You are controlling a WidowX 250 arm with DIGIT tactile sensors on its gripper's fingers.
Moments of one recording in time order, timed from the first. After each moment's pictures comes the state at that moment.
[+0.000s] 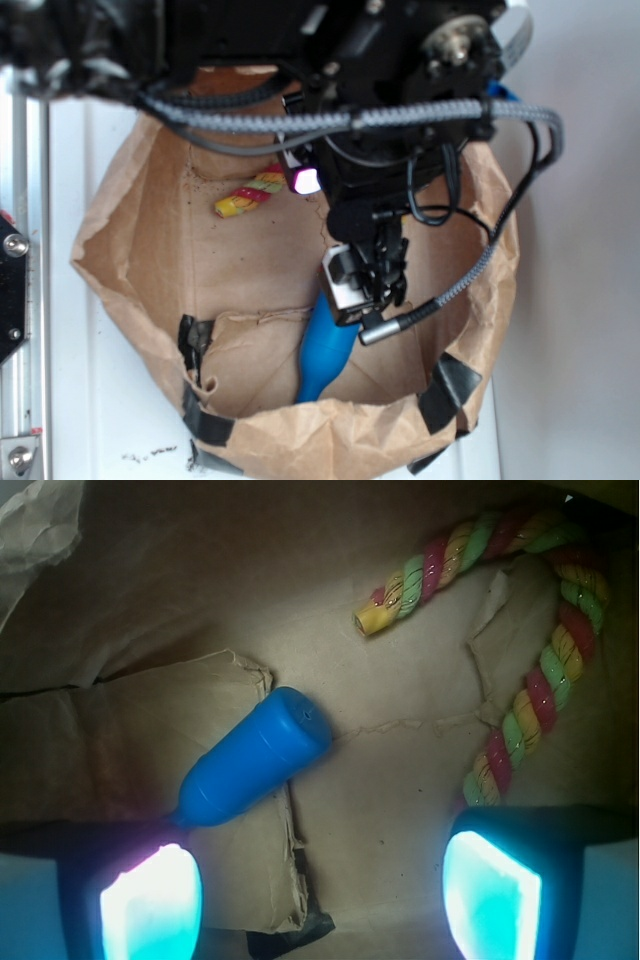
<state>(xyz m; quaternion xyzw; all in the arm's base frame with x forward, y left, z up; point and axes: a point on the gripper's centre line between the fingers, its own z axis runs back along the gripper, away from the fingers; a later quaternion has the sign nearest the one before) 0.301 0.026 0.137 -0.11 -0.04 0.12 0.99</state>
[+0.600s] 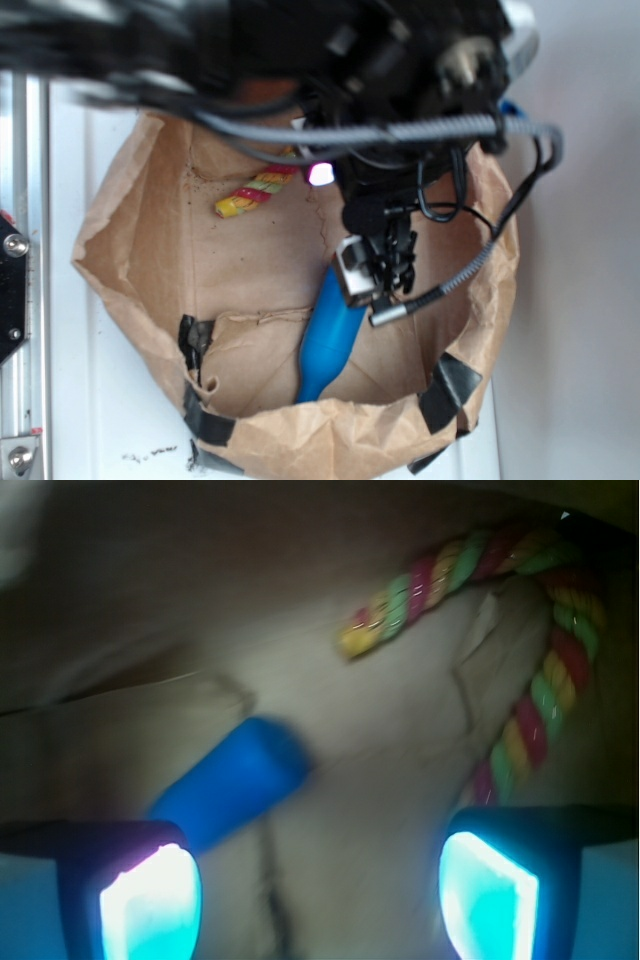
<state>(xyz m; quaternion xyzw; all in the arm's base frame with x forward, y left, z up) 0.312 0.036 0.101 -0.07 -0.03 0.11 0.99</state>
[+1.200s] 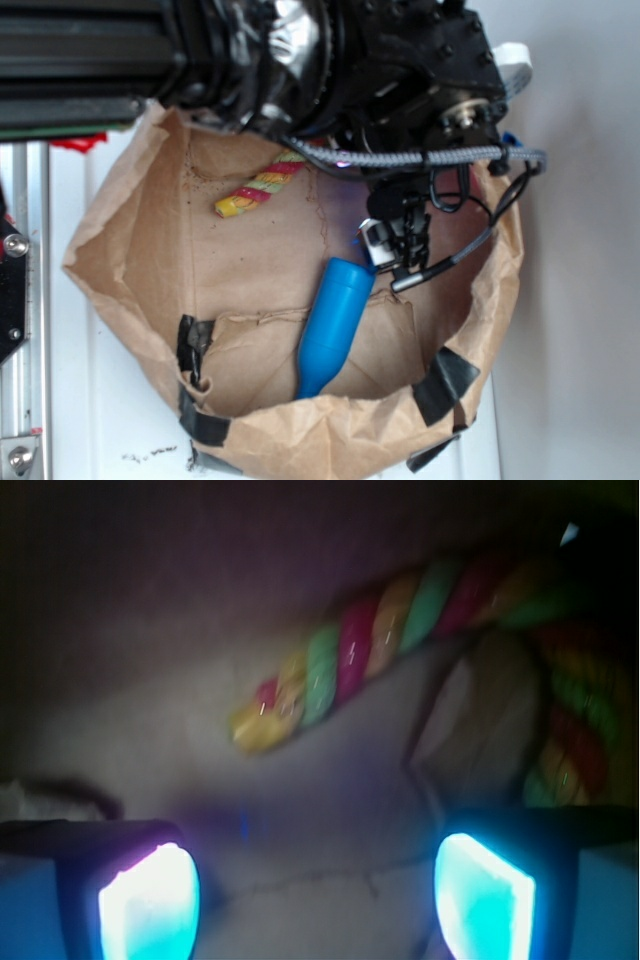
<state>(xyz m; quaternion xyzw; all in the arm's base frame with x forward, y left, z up) 0.338 0.064 0.071 -0.02 -0.08 0.15 0.99</state>
